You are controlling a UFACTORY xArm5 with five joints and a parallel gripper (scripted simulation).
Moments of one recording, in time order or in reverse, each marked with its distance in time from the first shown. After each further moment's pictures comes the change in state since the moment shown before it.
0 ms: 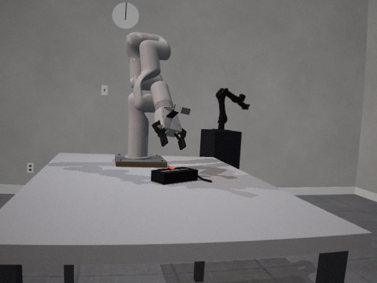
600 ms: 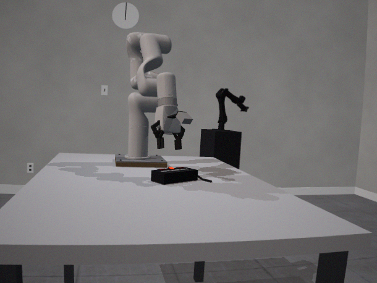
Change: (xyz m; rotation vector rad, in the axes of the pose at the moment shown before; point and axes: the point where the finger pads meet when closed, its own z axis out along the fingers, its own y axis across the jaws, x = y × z) arm -0.014 0.010 0.004 0.113 -0.372 -0.017
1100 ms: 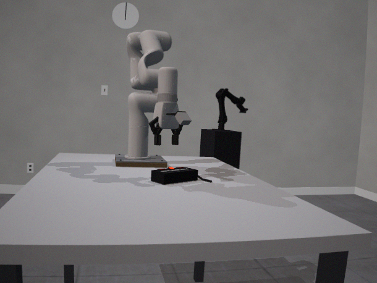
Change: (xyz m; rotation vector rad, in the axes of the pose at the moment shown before) arm -0.013 0.003 -0.017 0.065 -0.174 -0.007
